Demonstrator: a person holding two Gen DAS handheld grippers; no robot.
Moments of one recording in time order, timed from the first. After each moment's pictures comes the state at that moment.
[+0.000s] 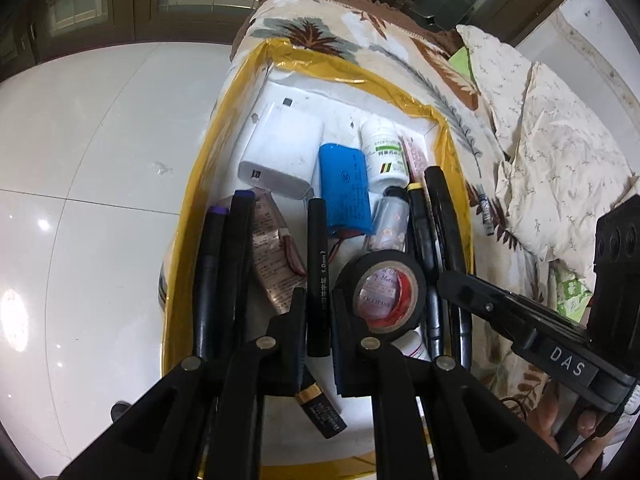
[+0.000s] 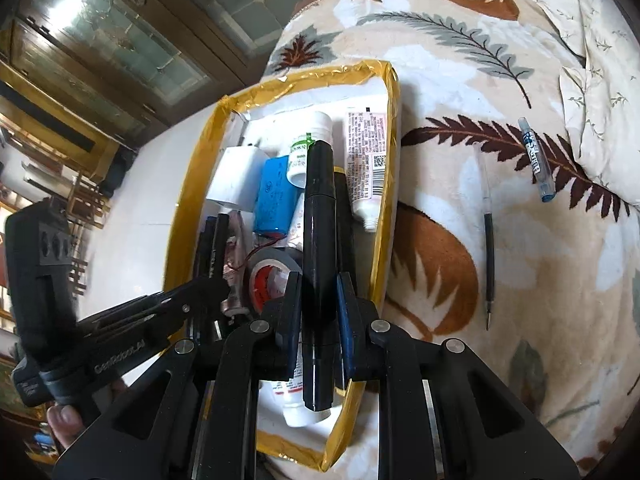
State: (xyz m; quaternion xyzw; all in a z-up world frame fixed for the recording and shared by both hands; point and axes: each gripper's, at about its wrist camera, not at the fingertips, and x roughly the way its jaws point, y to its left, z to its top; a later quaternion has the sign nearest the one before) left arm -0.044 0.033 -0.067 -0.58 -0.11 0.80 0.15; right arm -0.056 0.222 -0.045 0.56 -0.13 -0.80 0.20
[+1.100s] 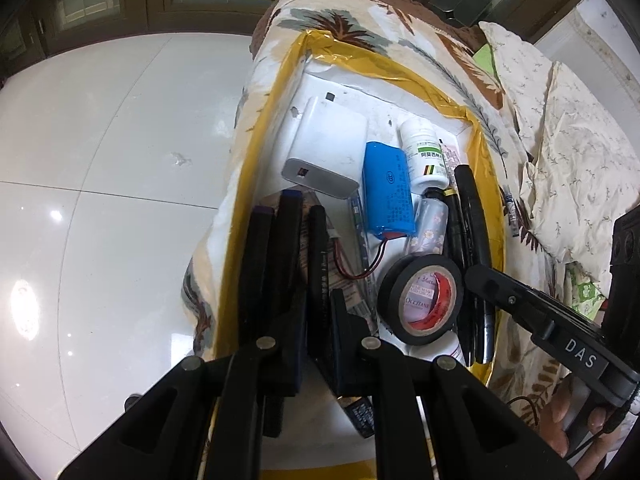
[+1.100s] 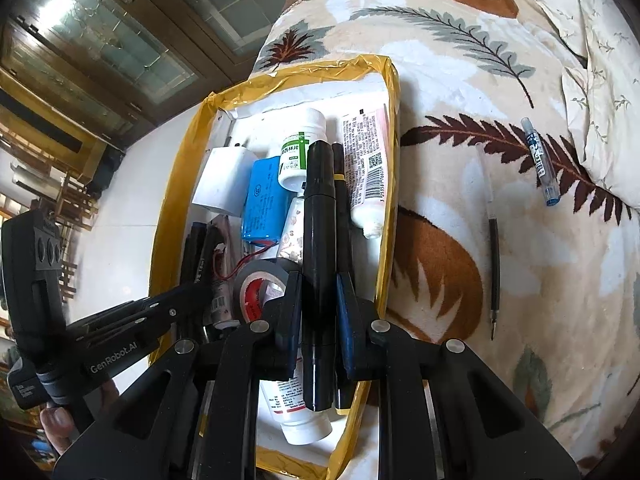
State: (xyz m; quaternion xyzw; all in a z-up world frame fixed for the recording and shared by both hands) left arm -0.053 0.012 -0.073 -0.59 -0.10 0.79 0.13; right arm -0.069 0.211 -0.051 0.56 -0.12 -0.80 0.18
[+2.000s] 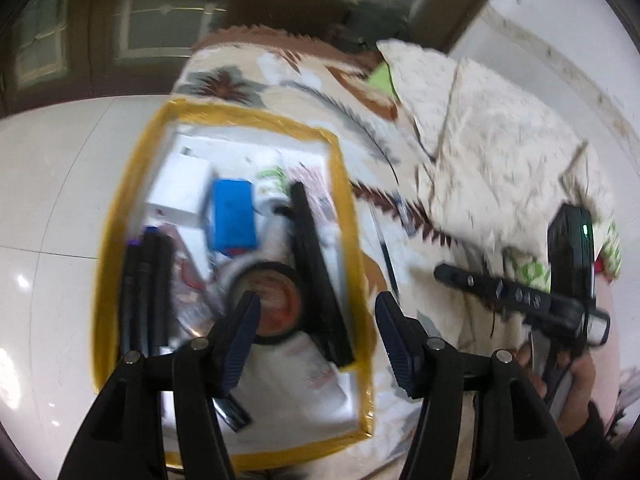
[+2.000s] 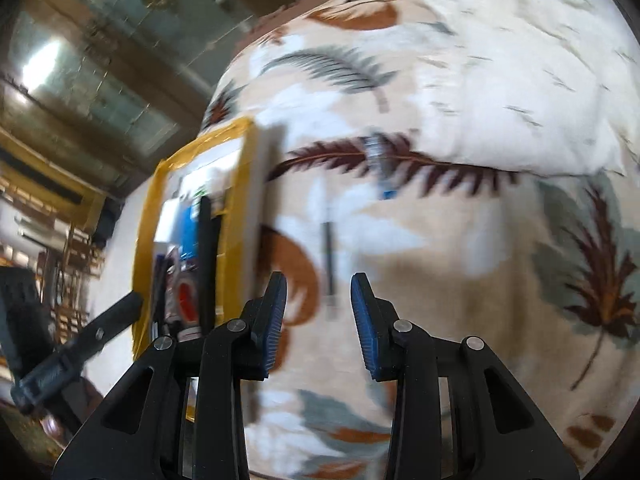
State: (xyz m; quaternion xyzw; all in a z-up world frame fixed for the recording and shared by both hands) left arm -0.009 0.089 -0.025 -0.50 -0.08 0.83 0.23; right arm -0.044 0.345 -0.046 0.52 -0.20 -0.82 0.14
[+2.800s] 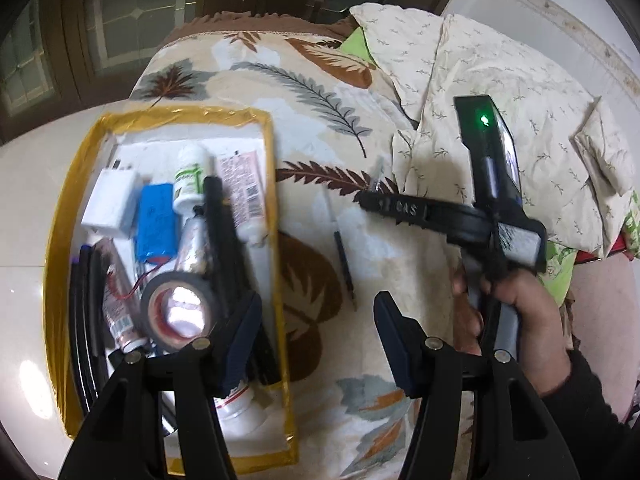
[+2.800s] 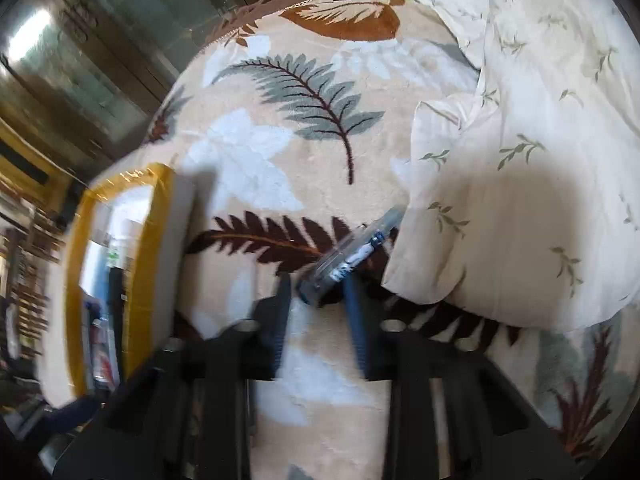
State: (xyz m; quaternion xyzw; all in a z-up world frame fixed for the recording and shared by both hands) left arm -0.013 0.171 -0.021 -0.53 -0.02 0.82 0.21; right arm -0.131 0.341 -0.072 0.53 -0.11 -0.83 0.11
